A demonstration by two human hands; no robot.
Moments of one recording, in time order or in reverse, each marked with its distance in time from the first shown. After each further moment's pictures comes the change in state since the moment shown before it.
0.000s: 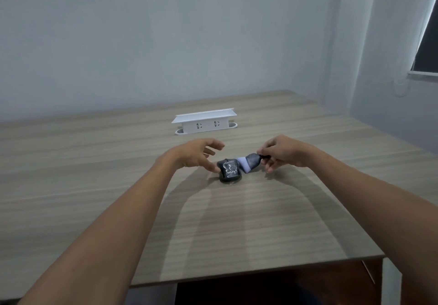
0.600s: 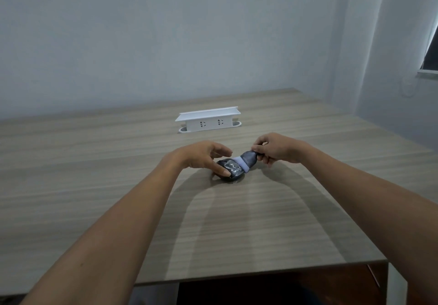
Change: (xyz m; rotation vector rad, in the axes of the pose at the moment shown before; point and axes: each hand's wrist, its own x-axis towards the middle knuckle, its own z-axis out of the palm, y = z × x) left_hand 0.012 -0.006 0.004 0.040 -0.107 0.005; right_hand 0.008 -0.018 0.019 -0.170 -0.004 -0.091
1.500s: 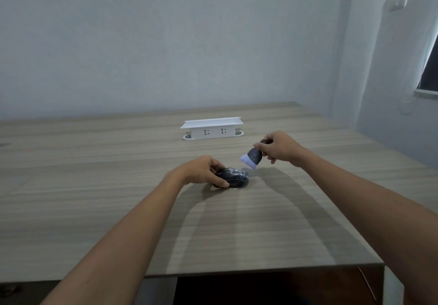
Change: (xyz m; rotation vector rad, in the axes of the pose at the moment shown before) left_hand -0.021 -0.013 0.020 -0.025 0.095 -0.013; right_hand -0.009 -0.014 -0.011 -0.121 0.256 -0.143
